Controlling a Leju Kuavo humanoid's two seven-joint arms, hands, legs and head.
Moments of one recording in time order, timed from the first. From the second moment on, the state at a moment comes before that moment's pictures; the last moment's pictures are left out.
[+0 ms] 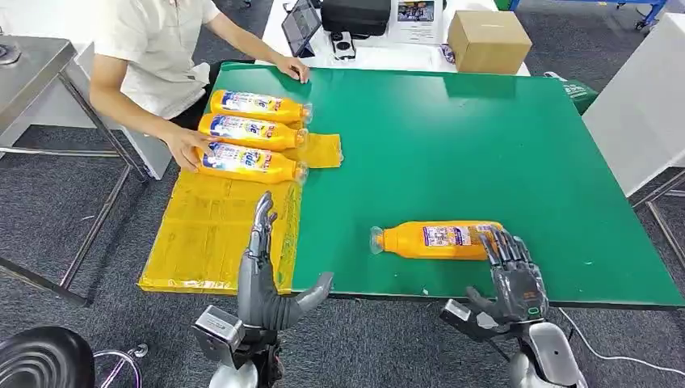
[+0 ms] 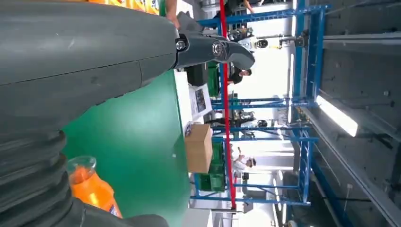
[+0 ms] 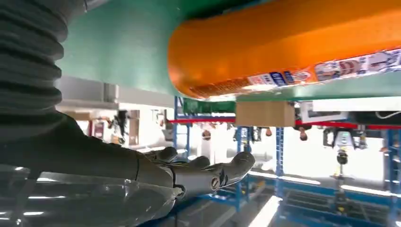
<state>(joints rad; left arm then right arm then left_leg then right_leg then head) -0.04 -0.17 -0.63 -1.53 -0.05 0.48 -0.61 -0.05 -0.17 -0.06 -1.13 1.29 -0.69 -0.49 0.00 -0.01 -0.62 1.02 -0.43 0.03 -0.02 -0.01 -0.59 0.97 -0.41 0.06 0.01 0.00</state>
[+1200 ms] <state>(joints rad) -0.06 -0.17 -0.65 -1.51 -0.05 0.45 -0.55 -0.26 -0.23 0.16 -0.87 1.20 -0.66 -0.34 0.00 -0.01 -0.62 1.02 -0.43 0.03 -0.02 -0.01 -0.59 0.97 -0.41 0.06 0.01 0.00</state>
